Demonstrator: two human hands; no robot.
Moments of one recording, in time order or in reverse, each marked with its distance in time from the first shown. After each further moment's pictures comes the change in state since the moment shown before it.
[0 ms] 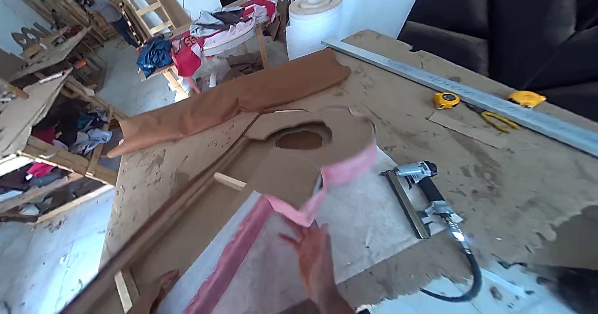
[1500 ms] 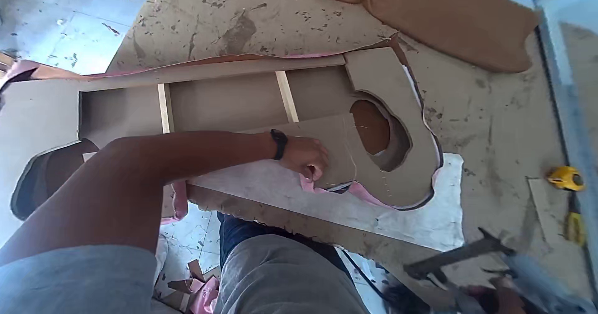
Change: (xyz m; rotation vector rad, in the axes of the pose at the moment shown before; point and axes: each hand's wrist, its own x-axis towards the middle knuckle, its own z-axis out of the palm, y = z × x) left_hand 0.225 0.023 0.179 0.112 -0.215 1.204; right_hand -0.014 -0.233 -0.245 -1.293 0.222 -0.323
